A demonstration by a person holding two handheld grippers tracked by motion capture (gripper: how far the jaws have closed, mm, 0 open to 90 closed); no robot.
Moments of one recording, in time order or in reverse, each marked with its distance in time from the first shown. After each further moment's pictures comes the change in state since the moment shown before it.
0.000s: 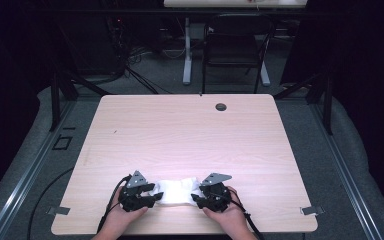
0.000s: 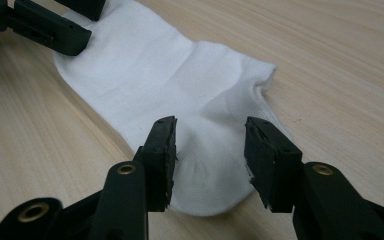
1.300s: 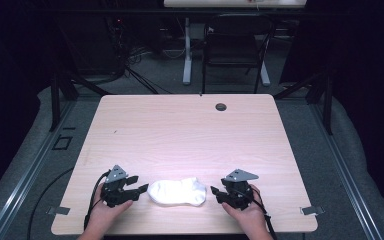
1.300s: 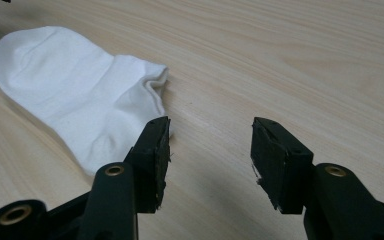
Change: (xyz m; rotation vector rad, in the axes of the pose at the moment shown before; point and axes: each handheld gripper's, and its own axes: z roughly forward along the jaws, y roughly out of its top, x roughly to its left) left arm 0.036 -0.006 -0.032 -0.078 0.076 -0.076; right arm -0.036 -0.015 -0.043 -0.084 -0.130 0.090
